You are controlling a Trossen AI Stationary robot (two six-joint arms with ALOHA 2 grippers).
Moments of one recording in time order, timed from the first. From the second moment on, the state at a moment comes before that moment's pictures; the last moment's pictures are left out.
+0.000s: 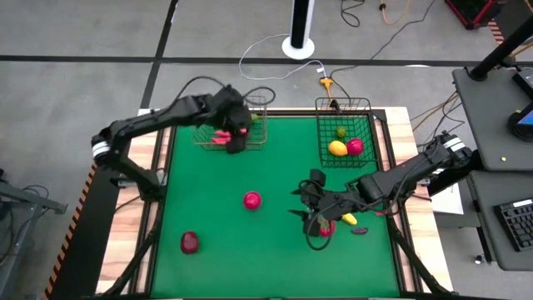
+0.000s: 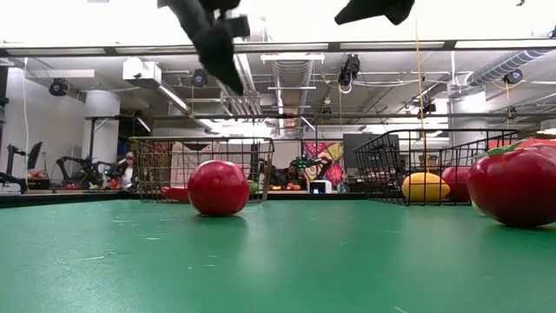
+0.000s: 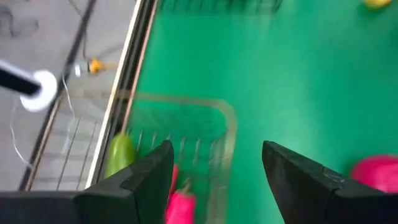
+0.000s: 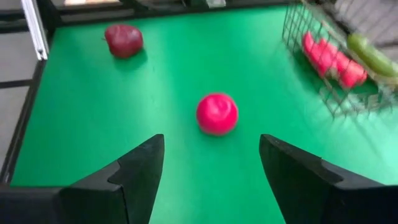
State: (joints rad) left arm 0.41 1.51 1.43 -0.80 0.01 0.30; right arm 0.41 1.44 1.18 -0.43 0.46 0.38
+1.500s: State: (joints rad) left arm -0.53 1.37 1.06 -0.44 -0.80 -0.35; right arm 0.55 1.62 1.33 -1.09 0.10 0.64
